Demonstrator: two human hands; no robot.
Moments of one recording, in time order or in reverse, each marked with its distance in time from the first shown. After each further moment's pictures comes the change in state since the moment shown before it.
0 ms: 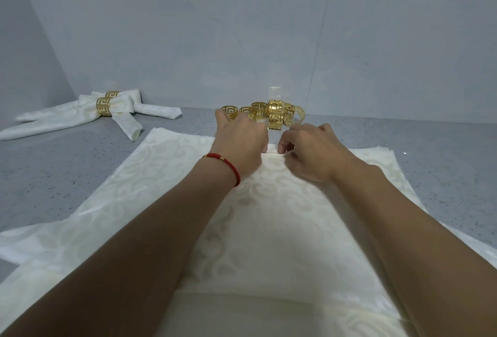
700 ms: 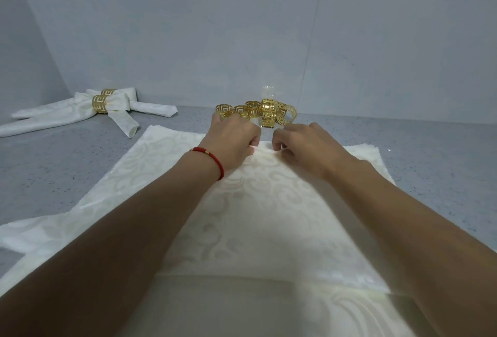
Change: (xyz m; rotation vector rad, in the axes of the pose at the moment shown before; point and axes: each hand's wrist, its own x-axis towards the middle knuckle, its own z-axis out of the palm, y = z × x) left_hand -0.005 -0.013 -0.012 -0.124 -0.099 0.118; right_hand -0.010 -0.001 -0.011 -0.109 0.010 -0.096
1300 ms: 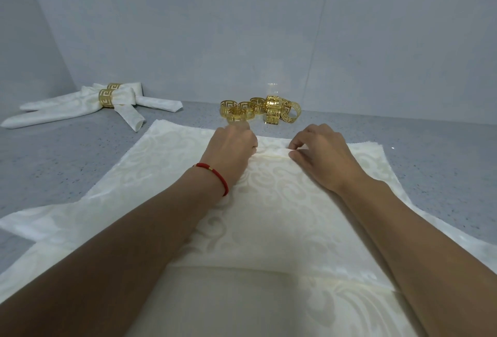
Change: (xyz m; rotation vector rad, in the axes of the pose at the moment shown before) left_hand -0.024 -0.003 0.021 -0.023 0.121 -0.017; right_hand -0.030 -0.001 0.011 0.197 0.136 0.205
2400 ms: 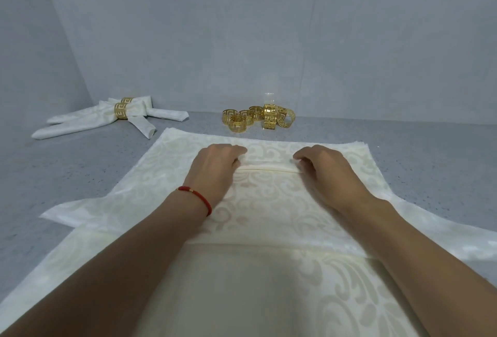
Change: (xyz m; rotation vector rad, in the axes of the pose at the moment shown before) left_hand -0.061 -0.002 -0.027 -0.144 0.072 -0.065; right_hand -0.057 -0.026 -0.025 0.075 0.020 0.074
